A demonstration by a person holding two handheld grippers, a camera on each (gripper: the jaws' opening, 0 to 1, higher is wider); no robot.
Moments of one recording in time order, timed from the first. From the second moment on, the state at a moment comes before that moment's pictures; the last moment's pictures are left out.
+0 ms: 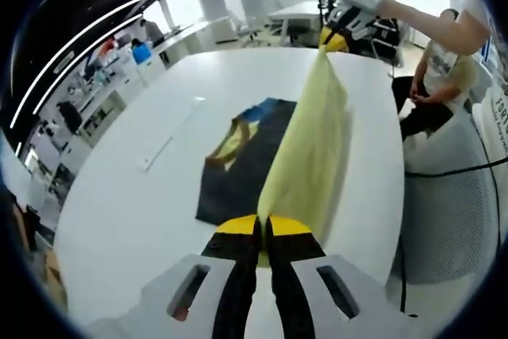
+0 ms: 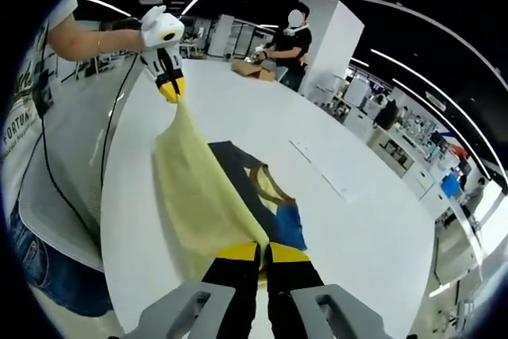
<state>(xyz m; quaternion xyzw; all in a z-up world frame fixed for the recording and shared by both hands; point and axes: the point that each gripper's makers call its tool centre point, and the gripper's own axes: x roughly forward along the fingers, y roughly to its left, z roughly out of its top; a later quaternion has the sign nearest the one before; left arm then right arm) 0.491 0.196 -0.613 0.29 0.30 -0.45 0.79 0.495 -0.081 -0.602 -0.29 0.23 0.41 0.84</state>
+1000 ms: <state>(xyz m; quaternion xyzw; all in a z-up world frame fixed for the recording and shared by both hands) 0.559 0.196 -0.601 0.31 0.27 -0.40 0.82 0.566 -0.082 -0.596 -0.31 0.21 0.36 0.85</state>
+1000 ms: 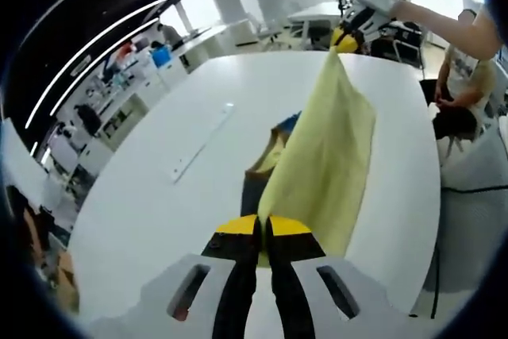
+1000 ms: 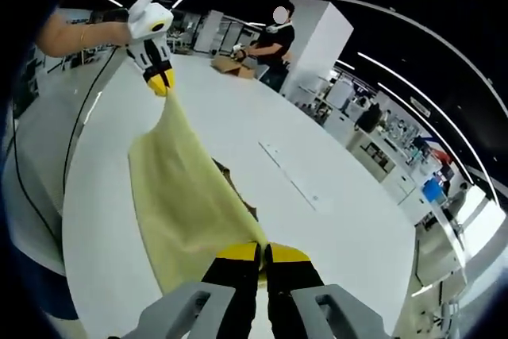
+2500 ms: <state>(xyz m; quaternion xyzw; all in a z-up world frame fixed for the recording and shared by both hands) 0.646 0.206 -0.721 0.25 0.35 -0.38 0.82 0.658 -0.082 -0.719 -0.25 0.31 0.33 0.86</state>
